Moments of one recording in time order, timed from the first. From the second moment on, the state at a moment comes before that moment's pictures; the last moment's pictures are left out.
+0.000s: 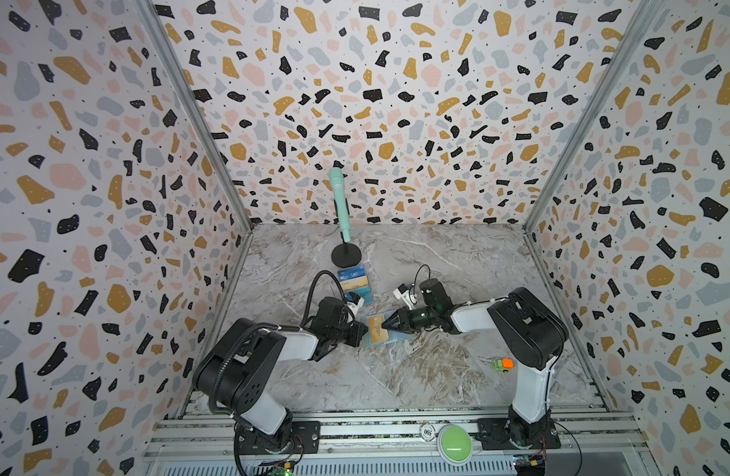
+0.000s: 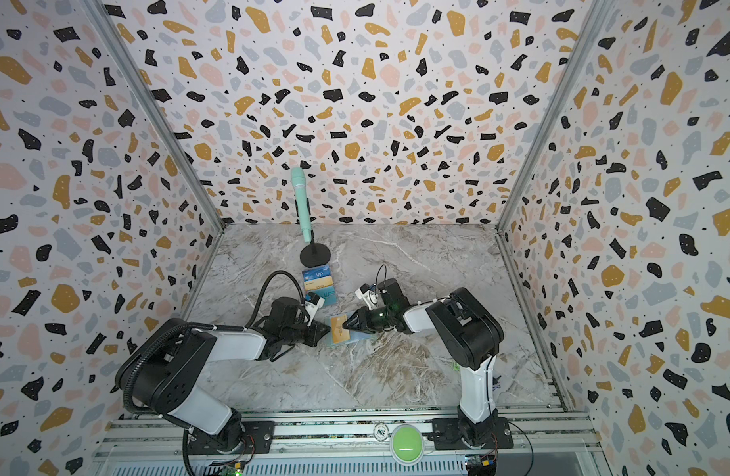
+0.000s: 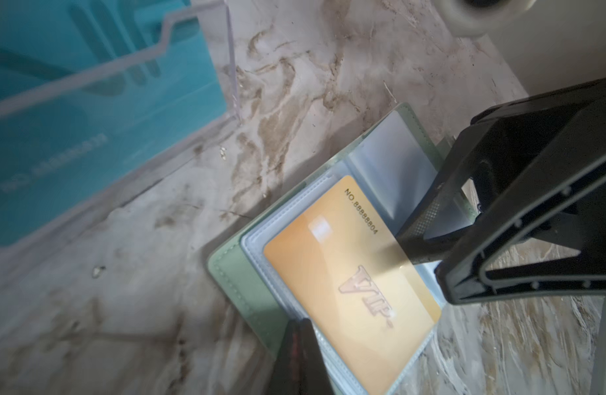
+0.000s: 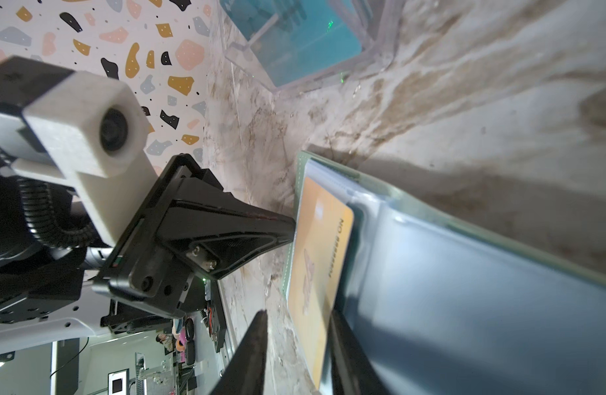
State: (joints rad) left arm -0.45 1.59 0.49 0.31 0.42 -0.22; right arm 0.61 1.93 0.87 0.33 -0.86 0.70
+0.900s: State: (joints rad) left arm -0.45 1.59 0.49 0.31 0.41 -0.22; right arm 0.63 1.96 0.95 0.27 -0.90 0.66
